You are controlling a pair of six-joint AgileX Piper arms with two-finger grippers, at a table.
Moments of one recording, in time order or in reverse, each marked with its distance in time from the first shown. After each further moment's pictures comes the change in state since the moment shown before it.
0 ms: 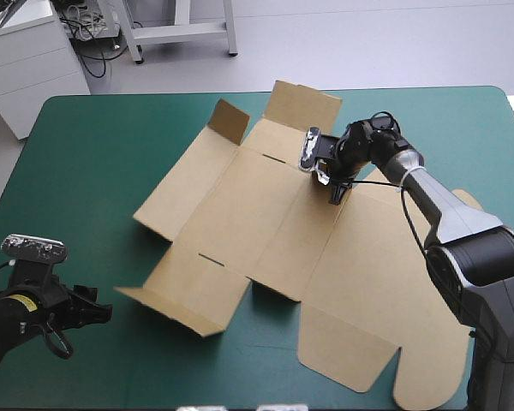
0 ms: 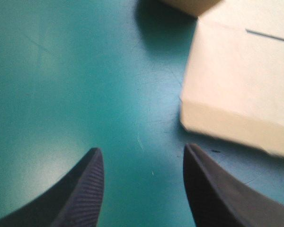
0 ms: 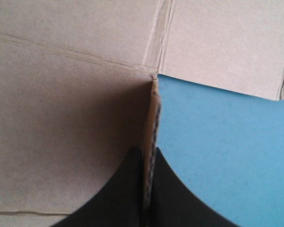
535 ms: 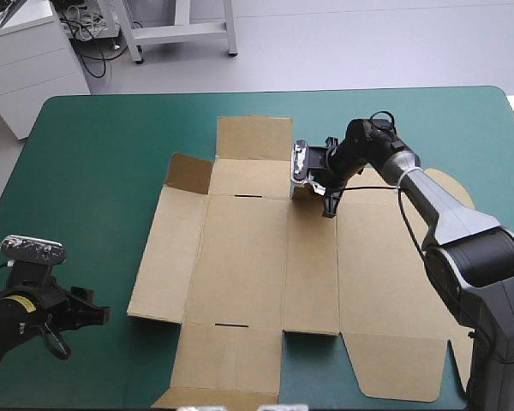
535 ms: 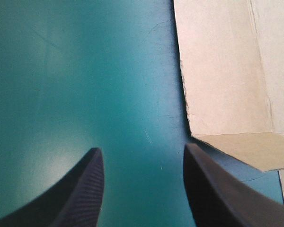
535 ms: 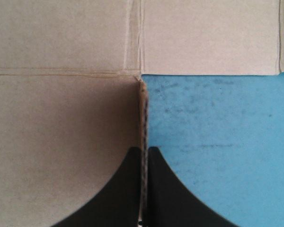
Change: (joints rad) left arm 0.000 0.000 0.000 0.030 0.013 0.001; right arm 0.012 0.000 0.000 0.209 0.130 -0.191
